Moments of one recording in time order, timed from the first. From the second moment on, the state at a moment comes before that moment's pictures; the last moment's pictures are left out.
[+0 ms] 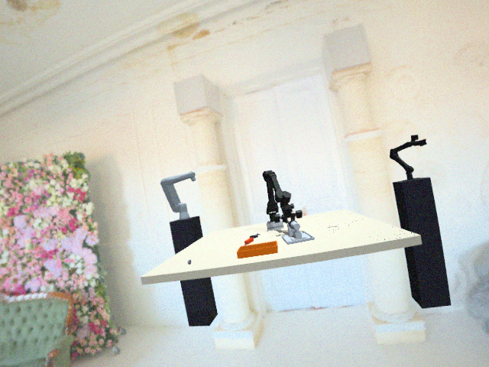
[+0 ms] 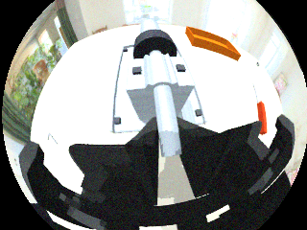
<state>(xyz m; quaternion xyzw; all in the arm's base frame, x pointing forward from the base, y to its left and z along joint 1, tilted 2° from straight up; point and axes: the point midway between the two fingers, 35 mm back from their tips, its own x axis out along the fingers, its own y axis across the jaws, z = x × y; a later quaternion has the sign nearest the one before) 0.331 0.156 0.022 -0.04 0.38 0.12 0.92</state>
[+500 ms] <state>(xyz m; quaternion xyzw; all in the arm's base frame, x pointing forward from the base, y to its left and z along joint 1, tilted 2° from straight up) 0.336 0.157 0.023 -0.04 0.38 0.12 0.92</state>
